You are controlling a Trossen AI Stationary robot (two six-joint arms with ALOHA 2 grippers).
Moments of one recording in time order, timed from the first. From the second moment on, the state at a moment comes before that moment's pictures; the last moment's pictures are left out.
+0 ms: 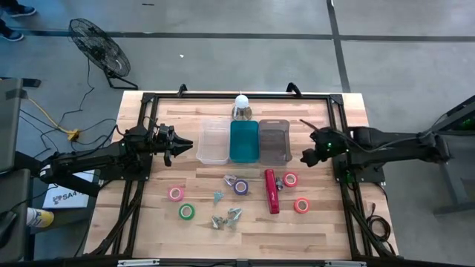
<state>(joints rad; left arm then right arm) 0.33 0.29 0.05 0.21 0.25 -0.43 -0.11 0.72 0.56 -0.77 -0.12 1.06</state>
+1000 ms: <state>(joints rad) 0.33 0.29 0.05 0.21 0.24 -0.43 0.14 1.20 0.56 -0.61 -0.02 1.20</state>
